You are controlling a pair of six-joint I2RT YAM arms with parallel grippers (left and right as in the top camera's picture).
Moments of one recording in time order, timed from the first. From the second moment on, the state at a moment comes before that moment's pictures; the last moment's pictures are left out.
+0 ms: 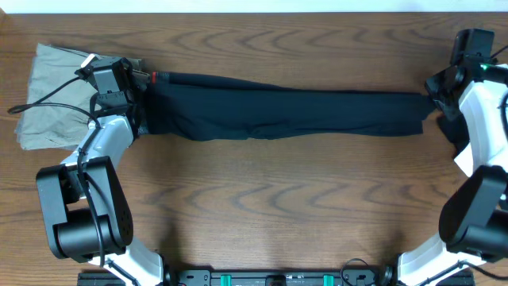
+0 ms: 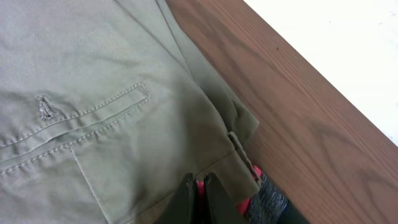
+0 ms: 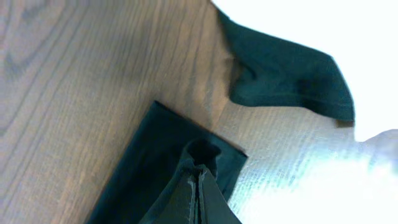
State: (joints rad) left arm 0.18 1.81 1.06 0.10 -0.19 -0.61; right arm -0.24 1.81 1.49 -0.83 0.23 0.89
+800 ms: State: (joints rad) left arm 0.18 1.81 1.06 0.10 -0.19 -0.61; right arm -0.24 1.78 1.49 -0.92 0.29 0.96
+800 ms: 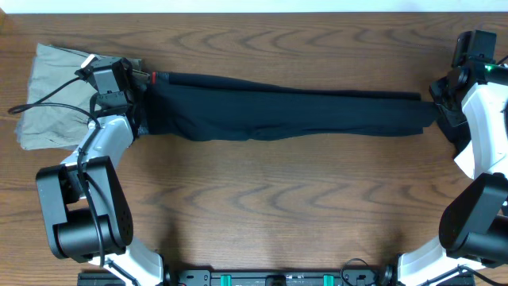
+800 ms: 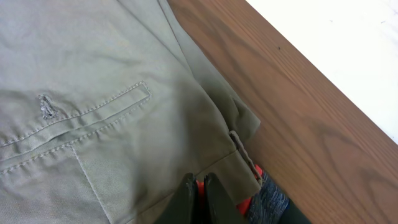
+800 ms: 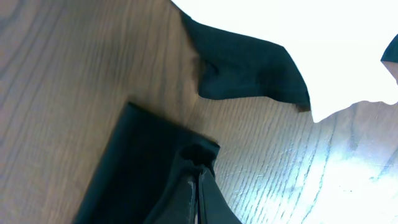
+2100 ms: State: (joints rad) left arm 0.18 1.92 1.06 0.26 -0.20 -0.60; right arm -0.23 2.02 1.49 -0.67 0.28 1.03
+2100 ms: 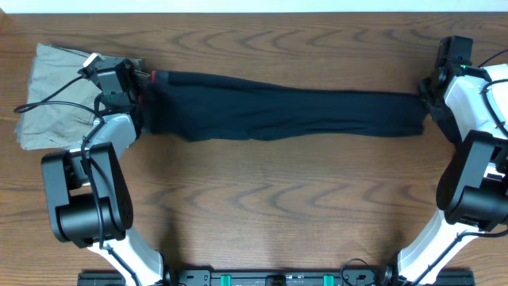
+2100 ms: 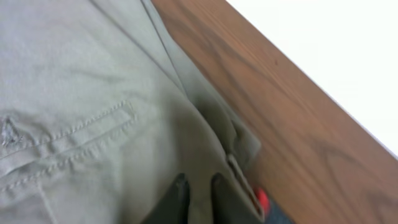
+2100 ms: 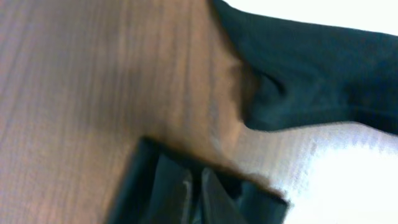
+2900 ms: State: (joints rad) left arm 0.19 1.85 1.09 0.11 -0.20 -0.51; right arm -0.19 2.08 1.76 -0.65 0.18 0.58
